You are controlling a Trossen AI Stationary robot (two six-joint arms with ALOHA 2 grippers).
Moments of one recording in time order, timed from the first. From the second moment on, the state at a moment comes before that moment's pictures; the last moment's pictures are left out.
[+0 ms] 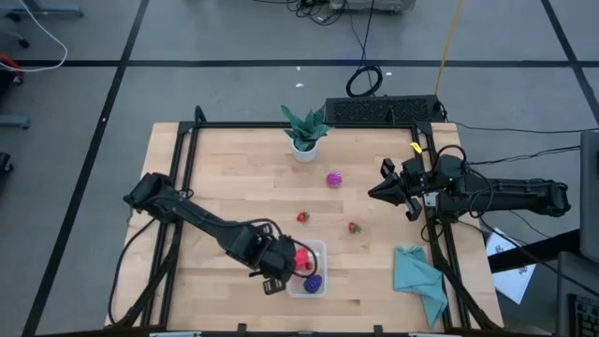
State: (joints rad) left arm -0.46 1.88 1.64 -1.04 -0.11 -0.71; right arm -0.14 0.58 0.37 0.36 -0.40 0.41
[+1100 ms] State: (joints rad) left arm -0.37 2.16 1.81 -0.75 -0.02 -0.40; right arm -0.14 0.58 0.37 0.35 -0.39 0.41
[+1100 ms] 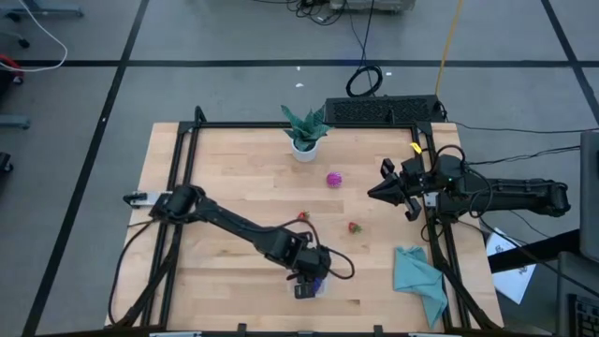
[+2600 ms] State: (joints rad) left arm -0.33 2.24 1.86 -0.78 -0.05 -0.32; right arm -0.14 0.58 0.37 0.33 -0.40 0.43
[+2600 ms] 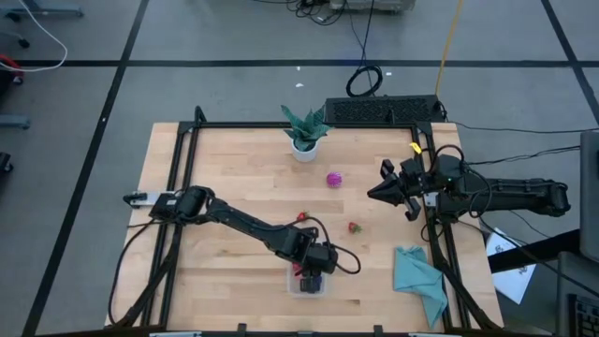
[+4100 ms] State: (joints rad) left arm -0.32 2.27 1.87 -0.78 -0.04 -0.37; right arm -0.14 0.58 0.37 0.33 -0.40 0.46
